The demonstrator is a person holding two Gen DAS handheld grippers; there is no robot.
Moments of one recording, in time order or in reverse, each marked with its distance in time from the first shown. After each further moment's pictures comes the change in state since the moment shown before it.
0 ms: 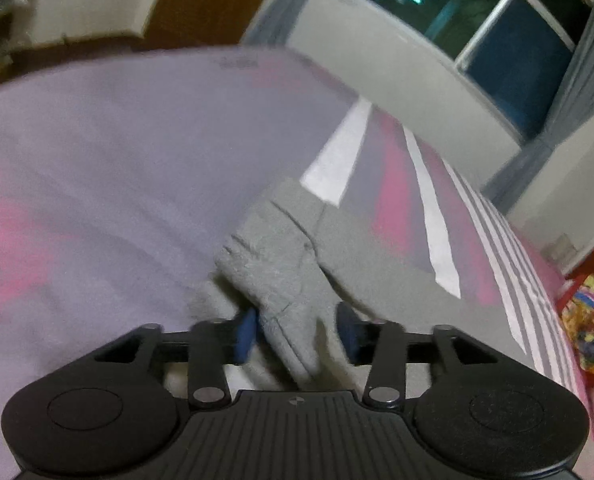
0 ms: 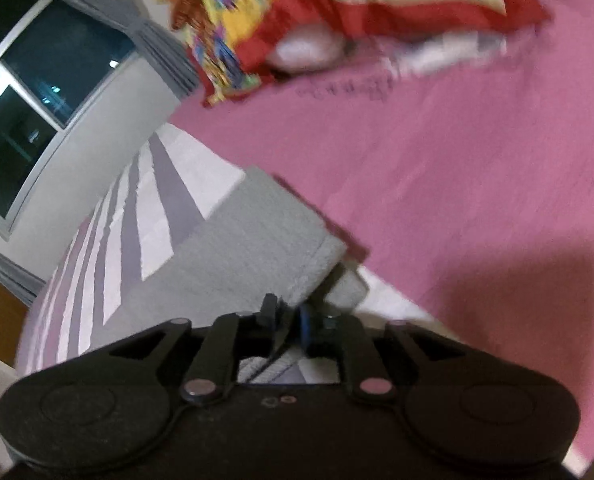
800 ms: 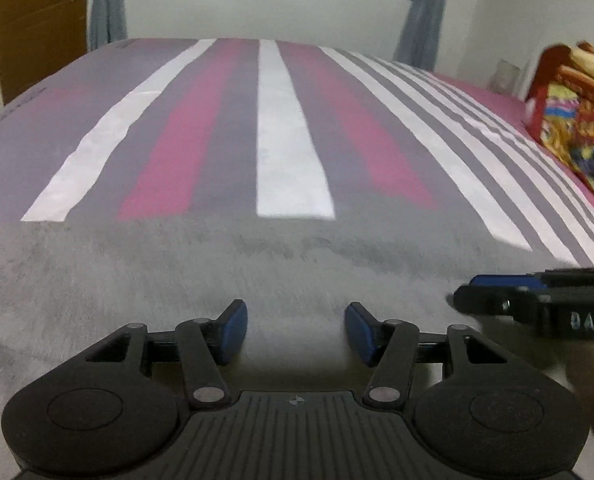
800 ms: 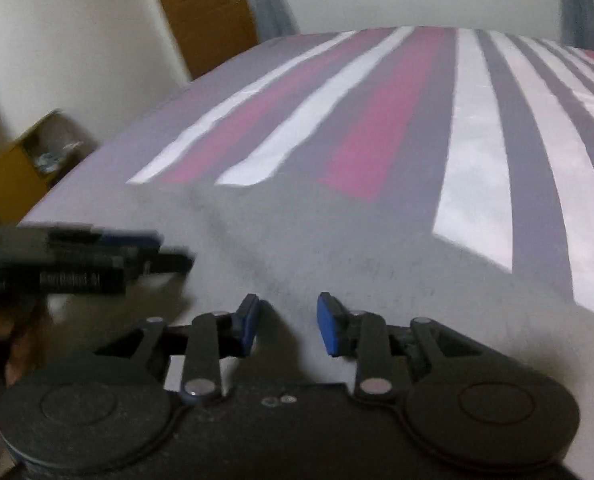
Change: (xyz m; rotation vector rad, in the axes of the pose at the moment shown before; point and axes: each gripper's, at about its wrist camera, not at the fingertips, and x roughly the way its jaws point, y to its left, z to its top) left arm 0.134 -0.193 -0.027 0.513 0.176 -0.087; right arm 0.169 0.418 -0.187 -0.784 0.428 0.519
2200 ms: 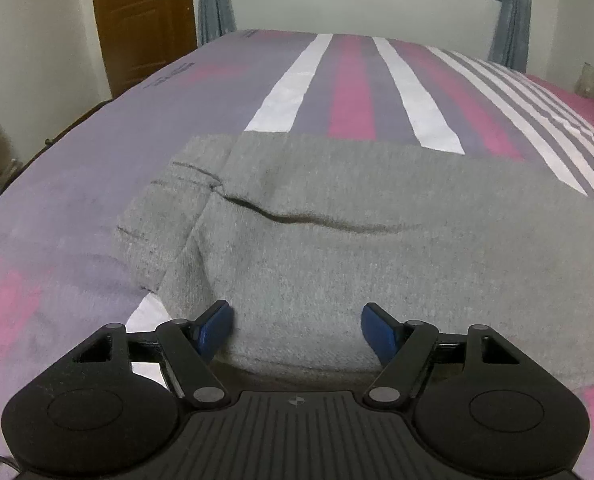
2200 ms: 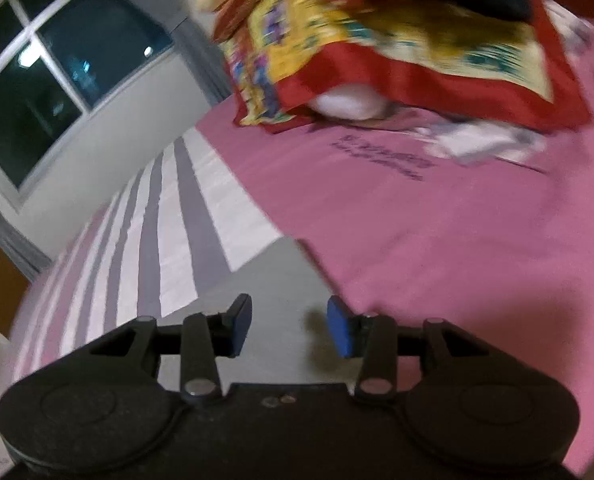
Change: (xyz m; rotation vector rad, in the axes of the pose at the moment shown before) left arm -0.119 0.052 -0.086 -0.076 0.031 0.301; right arm -0.391 -0.291 -0.211 0.759 -0.424 -0.434
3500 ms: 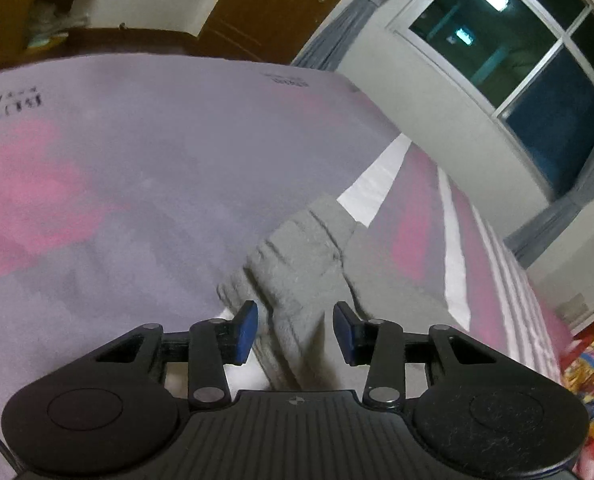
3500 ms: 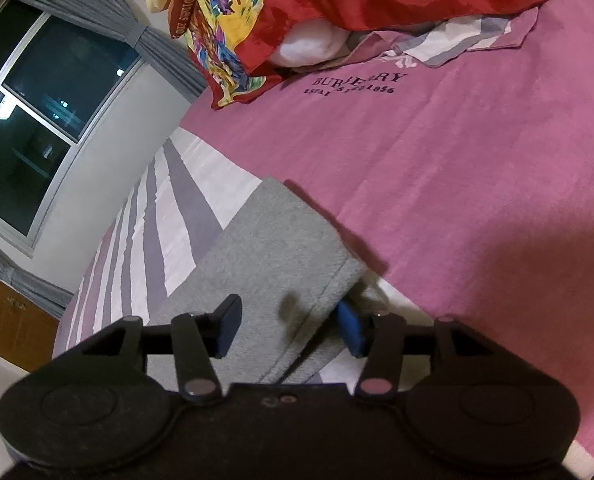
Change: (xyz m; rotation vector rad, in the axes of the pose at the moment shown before) left arm 0.007 0.112 -0.017 -0.661 -0.130 -0.200; right arm 0.035 0.001 -0.038 0.180 0.059 0.047
